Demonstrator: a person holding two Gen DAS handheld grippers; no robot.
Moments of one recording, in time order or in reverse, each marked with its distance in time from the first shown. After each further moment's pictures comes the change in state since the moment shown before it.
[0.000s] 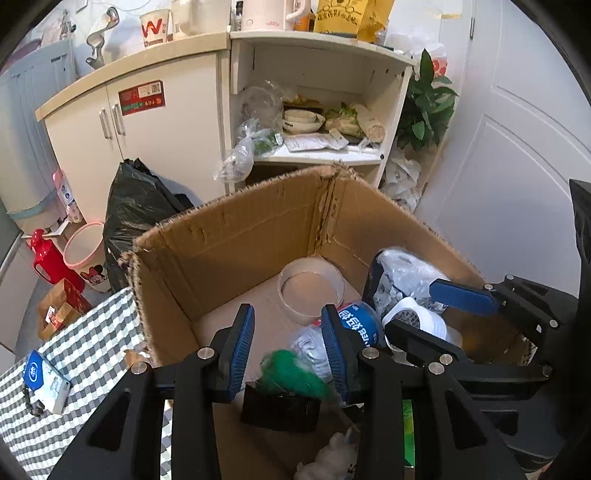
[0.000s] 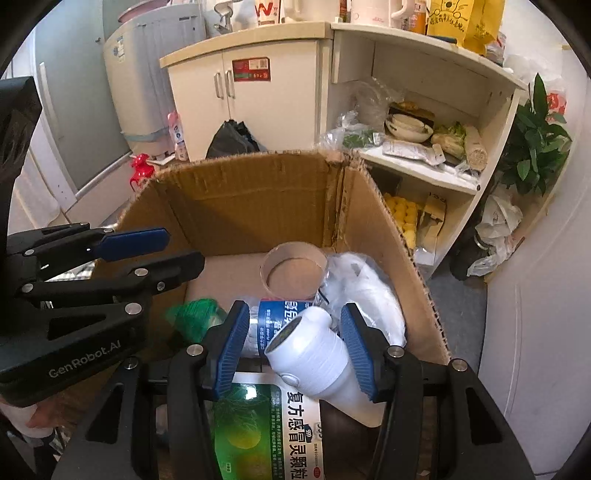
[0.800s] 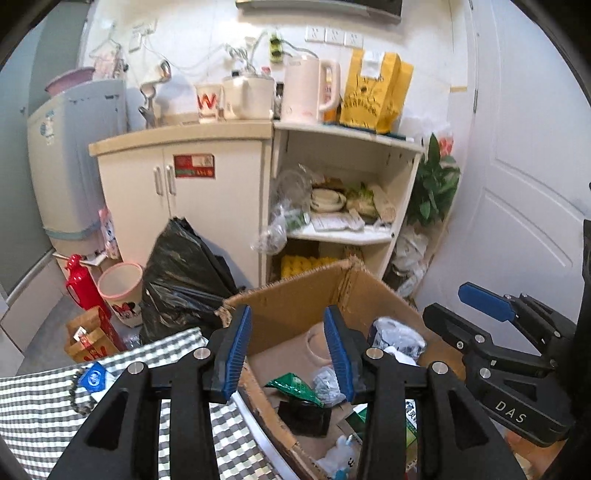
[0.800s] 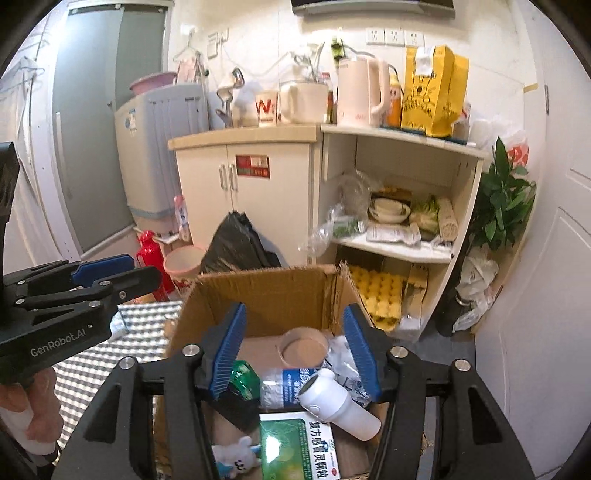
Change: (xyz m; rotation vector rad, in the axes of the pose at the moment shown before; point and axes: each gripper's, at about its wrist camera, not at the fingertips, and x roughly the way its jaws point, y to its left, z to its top) left arm -0.123 0.030 0.004 -0.078 -0.281 0.067; right arm -0.107 0.032 0.017 0.028 -0.329 -0.036
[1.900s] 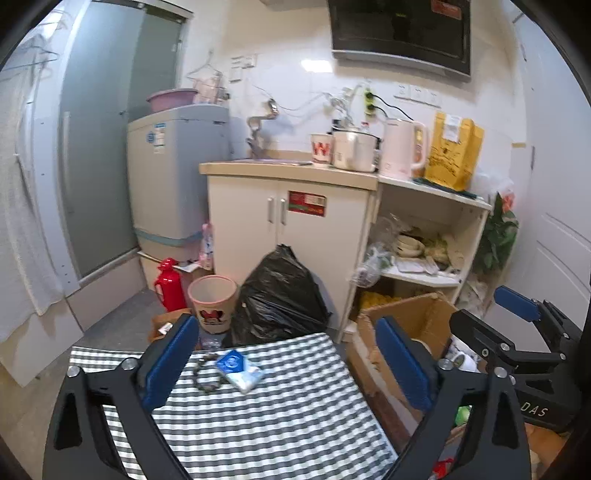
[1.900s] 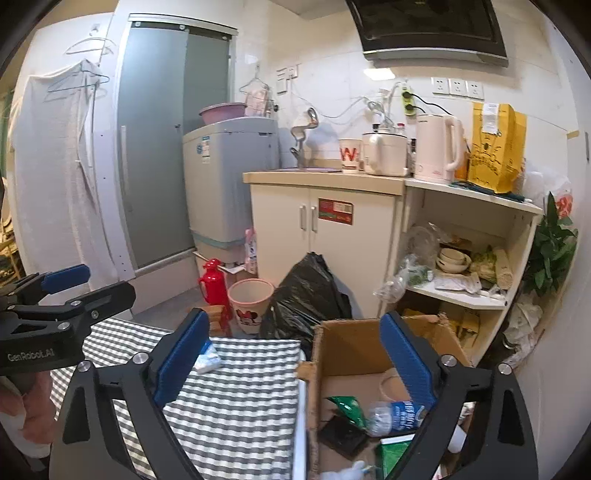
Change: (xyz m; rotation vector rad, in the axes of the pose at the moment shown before) left arm -0.140 0.113 -0.034 -0.134 -0.150 0.276; right arm -0.048 0.126 0.015 -0.087 -0.149 0.196
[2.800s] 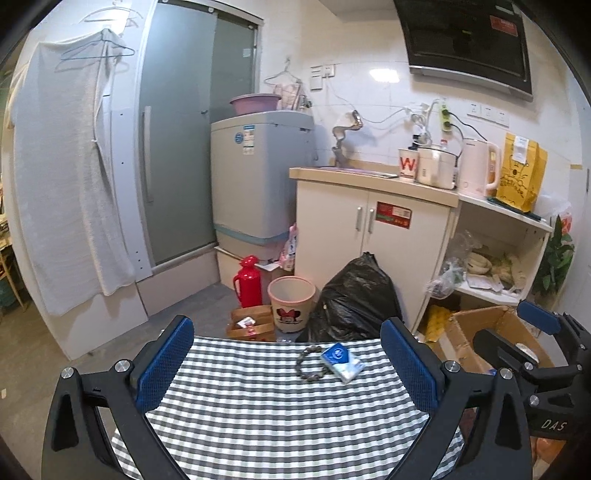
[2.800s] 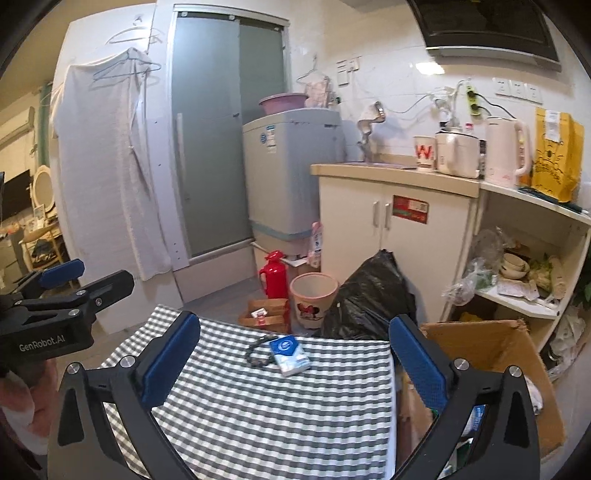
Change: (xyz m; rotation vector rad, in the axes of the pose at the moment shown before) left arm -0.054 0.096 -0.020 -0.084 -0.023 0.258; right arm 0.014 0.100 0.000 -0.054 0.036 0.194
